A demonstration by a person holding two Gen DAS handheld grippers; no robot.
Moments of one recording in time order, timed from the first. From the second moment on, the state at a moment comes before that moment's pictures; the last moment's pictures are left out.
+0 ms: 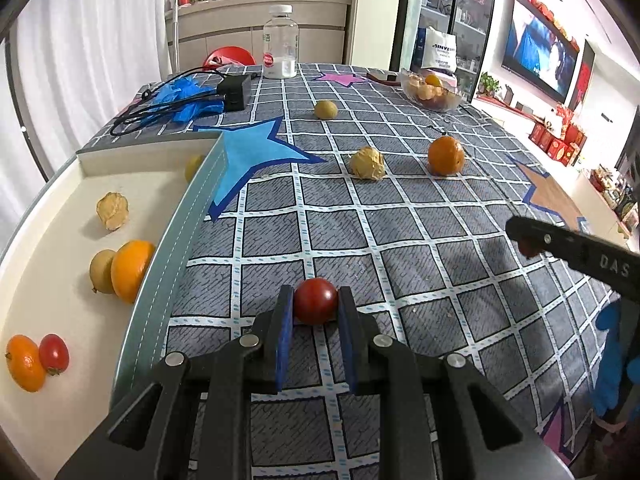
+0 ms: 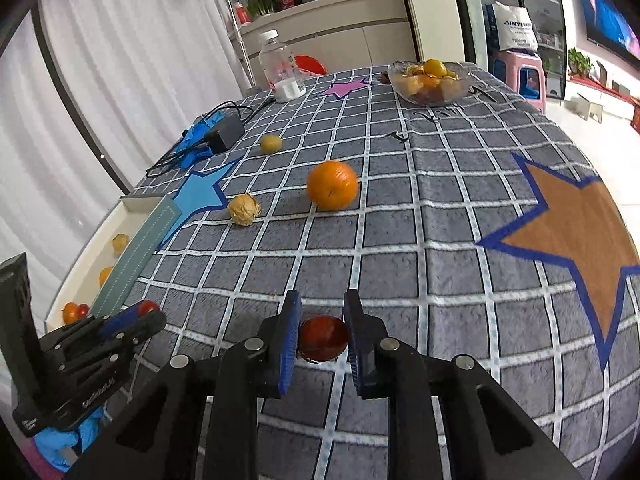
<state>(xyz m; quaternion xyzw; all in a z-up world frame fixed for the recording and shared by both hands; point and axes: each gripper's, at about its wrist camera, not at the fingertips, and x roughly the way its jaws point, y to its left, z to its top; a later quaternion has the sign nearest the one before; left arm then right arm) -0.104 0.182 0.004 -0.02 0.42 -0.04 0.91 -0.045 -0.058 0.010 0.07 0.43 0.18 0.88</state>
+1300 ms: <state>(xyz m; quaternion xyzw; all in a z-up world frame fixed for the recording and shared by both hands) -0.142 0.325 0.049 -0.07 0.36 0.07 0.93 -0.043 0.113 0.058 0.04 0.43 0.32 0.85</state>
